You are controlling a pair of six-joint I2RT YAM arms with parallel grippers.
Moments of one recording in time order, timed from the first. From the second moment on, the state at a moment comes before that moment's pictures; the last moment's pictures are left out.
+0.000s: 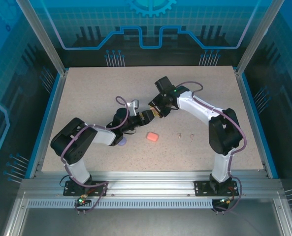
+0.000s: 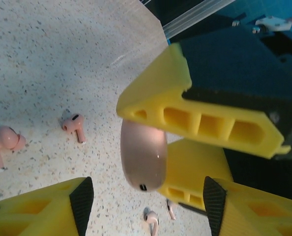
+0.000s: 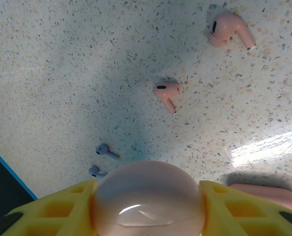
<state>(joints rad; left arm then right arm) -0.54 1.77 0.64 0.88 0.31 -0.95 0.56 1.90 1.53 -0.72 -0.19 1.37</state>
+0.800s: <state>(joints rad) -0.56 1.85 0.70 0.93 0.25 -0.99 0.56 1.90 1.53 -0.72 -0.19 1.37</state>
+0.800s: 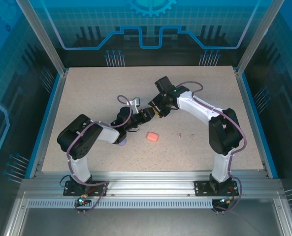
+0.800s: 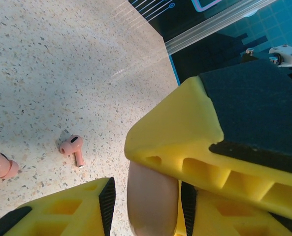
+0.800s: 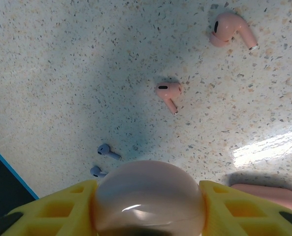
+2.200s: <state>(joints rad) -0.49 1.60 0.86 0.41 0.58 -0.78 0.26 1.27 0.90 -0.27 -0.44 0.68</state>
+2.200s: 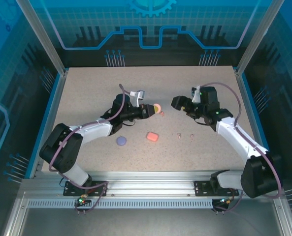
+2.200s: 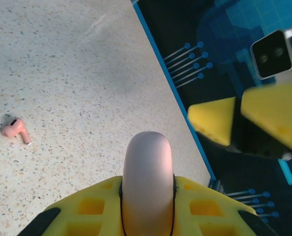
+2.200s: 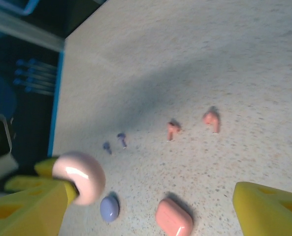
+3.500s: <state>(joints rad) -0.45 1.51 0.89 0.35 0.79 -0.77 0.28 1.31 0.74 0.08 -0.65 0.66</state>
